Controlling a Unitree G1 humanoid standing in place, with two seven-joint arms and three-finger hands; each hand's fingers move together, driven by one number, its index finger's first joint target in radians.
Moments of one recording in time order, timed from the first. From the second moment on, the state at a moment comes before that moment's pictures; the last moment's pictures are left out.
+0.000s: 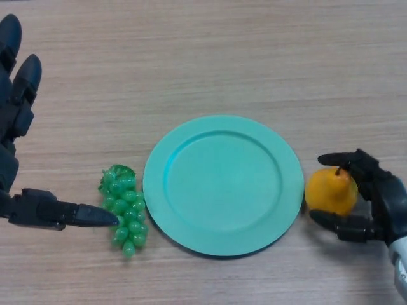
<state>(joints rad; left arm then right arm) 0.06 0.25 0.30 -0.73 -0.25 0.32 -0.19 -0.25 -0.27 -0.05 0.67 0.00 -0.42 0.08</state>
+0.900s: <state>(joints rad) 0.06 0.26 0.38 -0.73 -0.31 0.31 -0.19 -0.36 -0.18 0.37 0.40 0.29 -0.11 -0.13</state>
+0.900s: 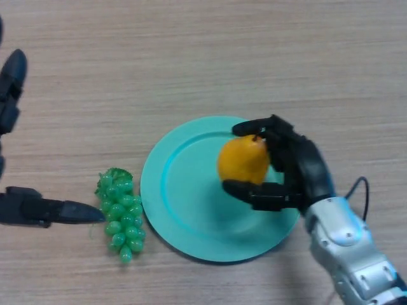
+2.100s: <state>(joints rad) 0.04 0.25 0.27 -0.64 -0.25 0.23 -0.21 -0.10 -0.20 0.05 -0.42 0.15 0.37 0.13</state>
